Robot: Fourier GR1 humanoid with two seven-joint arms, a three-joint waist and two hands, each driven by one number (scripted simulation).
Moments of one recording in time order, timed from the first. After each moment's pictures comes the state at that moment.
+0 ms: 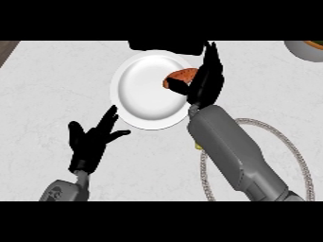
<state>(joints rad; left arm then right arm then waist) -0.11 0.12 -0.23 -1.39 0.19 0.10 0.19 -0.87 0.00 0.39 -0.77 0.81 -1.07 0.82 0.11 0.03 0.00</state>
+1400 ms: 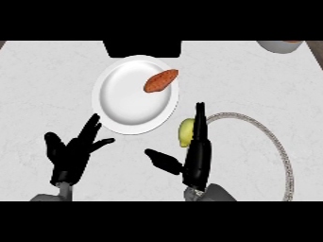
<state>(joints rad) -0.01 0.15 -0.15 -1.43 0.22 0.07 0.18 -0.29 -0.02 0.73 -1.32 0.48 -1.12 0.45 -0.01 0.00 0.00</state>
